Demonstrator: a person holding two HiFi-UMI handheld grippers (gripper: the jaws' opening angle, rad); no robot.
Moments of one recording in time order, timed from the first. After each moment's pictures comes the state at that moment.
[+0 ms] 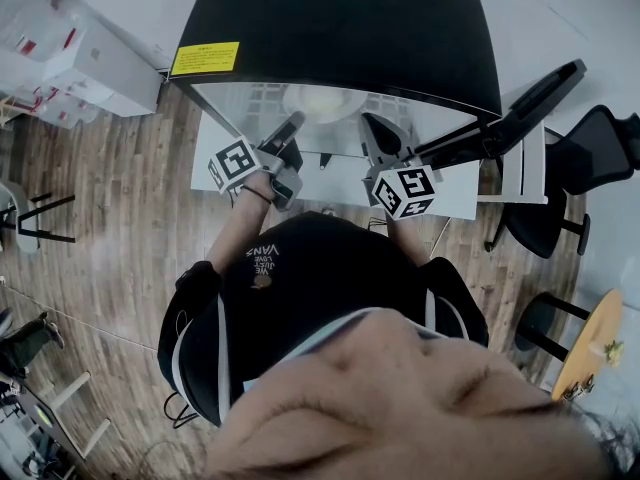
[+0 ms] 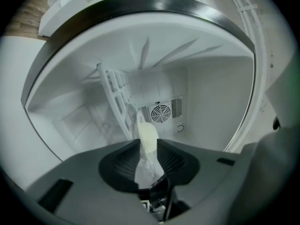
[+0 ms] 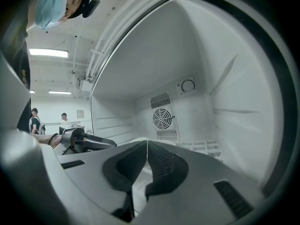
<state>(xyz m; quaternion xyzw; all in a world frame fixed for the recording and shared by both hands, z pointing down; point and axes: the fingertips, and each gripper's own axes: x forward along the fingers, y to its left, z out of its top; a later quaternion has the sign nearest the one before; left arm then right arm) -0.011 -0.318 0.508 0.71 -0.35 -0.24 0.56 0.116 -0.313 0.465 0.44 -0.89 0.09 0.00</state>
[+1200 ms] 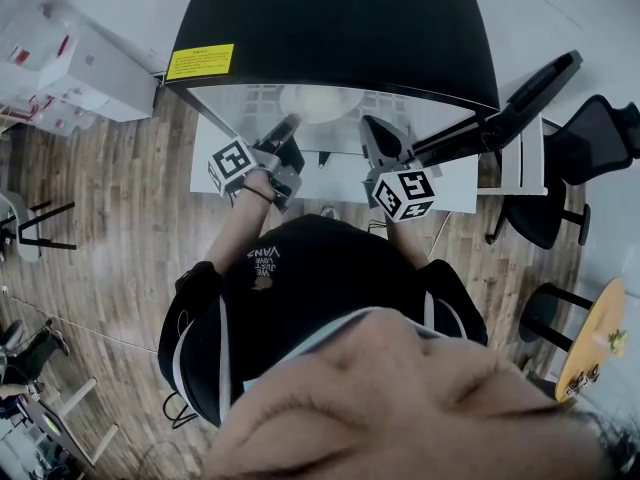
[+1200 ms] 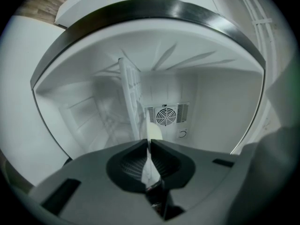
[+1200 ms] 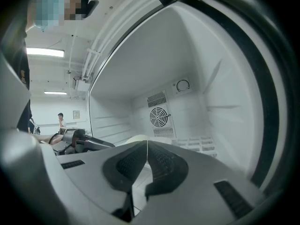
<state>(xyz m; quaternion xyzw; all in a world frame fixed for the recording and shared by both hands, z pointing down) -0.015 -0.316 0.516 0.66 -0.34 -0.27 0.61 0.122 -0.304 0.469 0.46 -0.88 0.11 0.00</state>
